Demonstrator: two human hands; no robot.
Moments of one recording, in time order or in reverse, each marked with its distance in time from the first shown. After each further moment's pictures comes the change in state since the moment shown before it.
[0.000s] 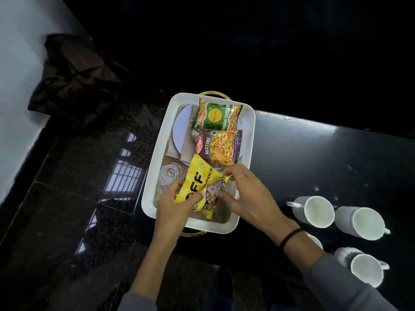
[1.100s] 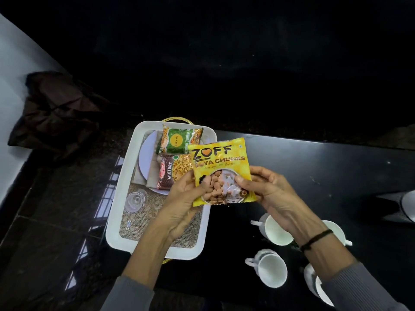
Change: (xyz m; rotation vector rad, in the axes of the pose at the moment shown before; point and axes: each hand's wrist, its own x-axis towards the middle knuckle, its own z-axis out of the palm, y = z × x) left_hand 0.019 0.078 0.104 -0.485 -0.442 -0.171; right_hand -0.010 0.083 -0.103 1.336 0.100 0.462
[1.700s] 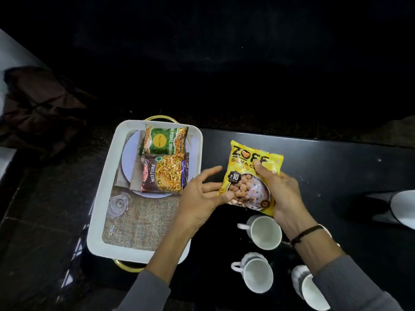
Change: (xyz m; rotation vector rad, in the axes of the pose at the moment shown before) left_hand 0.034 -0.037 0.046 0.514 0.075 0.101; right_hand 0.020 0.001 -0.041 0.130 0.397 0.066
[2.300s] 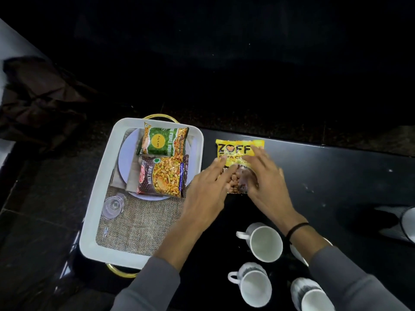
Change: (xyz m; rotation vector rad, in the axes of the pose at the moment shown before) left_hand 0.039 -0.007 0.013 1.181 0.018 0.461; right_hand 0.041 0.005 0.006 -1.314 -0.087 -0.845
